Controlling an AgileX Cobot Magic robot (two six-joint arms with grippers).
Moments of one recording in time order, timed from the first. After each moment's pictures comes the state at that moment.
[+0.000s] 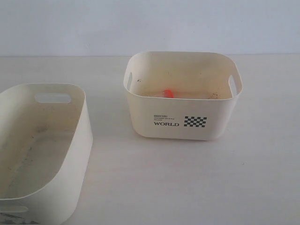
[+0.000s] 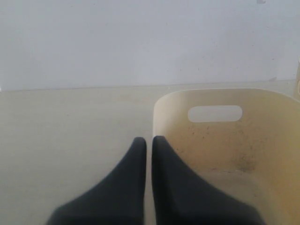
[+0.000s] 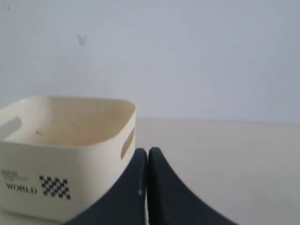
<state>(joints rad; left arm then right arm) -0.01 0.00 0.00 0.05 0.21 -0.03 0.06 0.00 0.00 0.01 0.05 0.04</state>
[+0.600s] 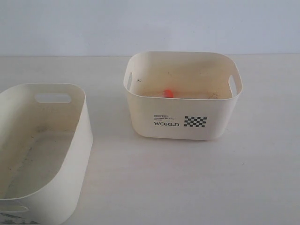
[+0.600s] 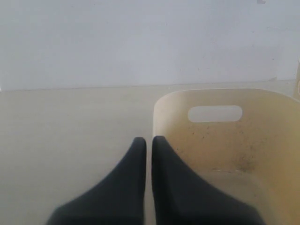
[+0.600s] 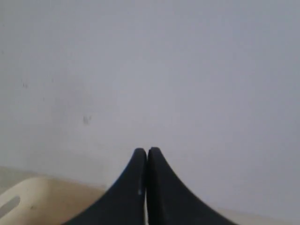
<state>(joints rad) -0.01 0.00 0.00 0.05 0.21 -0.03 0.06 0.22 -0.54 0.10 0.26 -0.18</state>
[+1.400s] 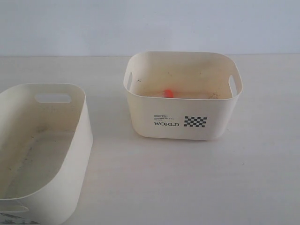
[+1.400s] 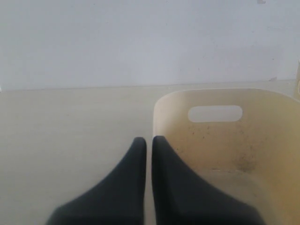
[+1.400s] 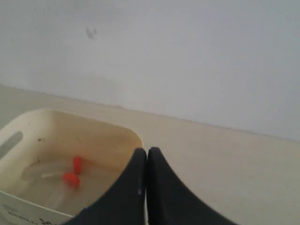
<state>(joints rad) -0.01 0.00 0.00 0.05 0.21 -0.03 0.06 0.77 -0.73 0.18 0.33 -0.23</state>
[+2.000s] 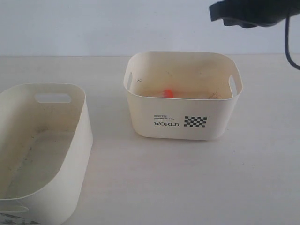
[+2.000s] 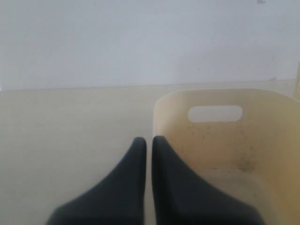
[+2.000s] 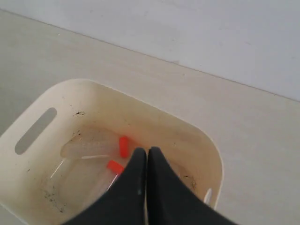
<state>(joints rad) -0.01 0.00 0.00 0.05 0.21 -0.03 0.22 1.40 -1.15 0.23 0.46 -0.24</state>
